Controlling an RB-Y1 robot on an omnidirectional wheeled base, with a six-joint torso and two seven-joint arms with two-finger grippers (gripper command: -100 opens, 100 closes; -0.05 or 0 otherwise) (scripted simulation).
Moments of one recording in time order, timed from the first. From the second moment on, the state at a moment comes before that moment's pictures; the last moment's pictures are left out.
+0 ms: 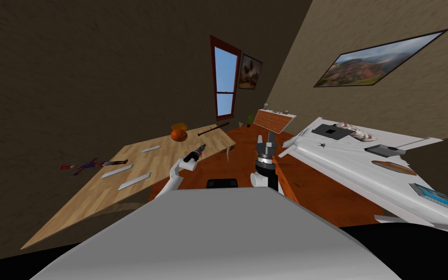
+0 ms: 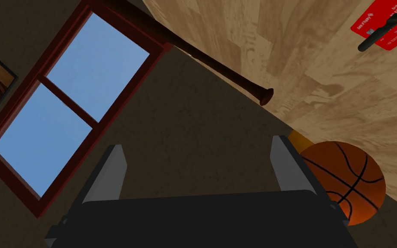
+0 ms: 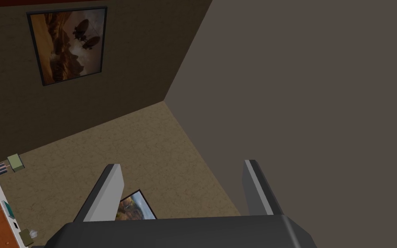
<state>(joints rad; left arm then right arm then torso) 0.05 0.33 -0.19 -1.74 0.03 0.49 -0.47 0.54 0.04 0.07 -2.26 0.00 -0.52 -0.02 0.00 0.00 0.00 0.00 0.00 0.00</state>
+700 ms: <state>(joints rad) -0.02 0.37 -0.25 -1.61 0.07 0.67 -0.52 0.54 0.04 0.07 -2.26 0.00 -0.52 -0.02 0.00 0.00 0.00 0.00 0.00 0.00</state>
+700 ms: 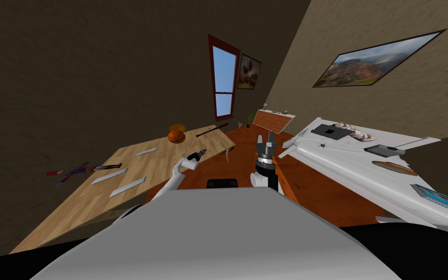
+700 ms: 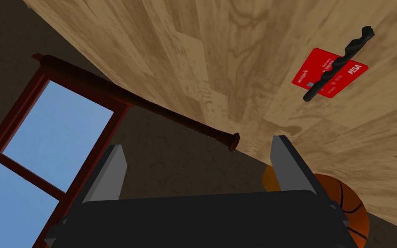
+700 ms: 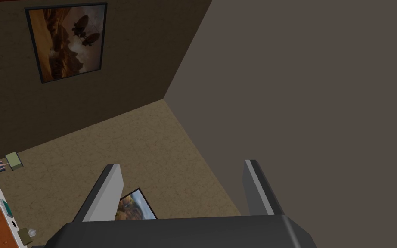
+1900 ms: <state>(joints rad) -0.09 0.48 -0.34 -1.39 0.18 0.93 -0.59 0.54 0.04 0.07 -2.26 0.00 -0.52 -0.02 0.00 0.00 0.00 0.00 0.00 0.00</state>
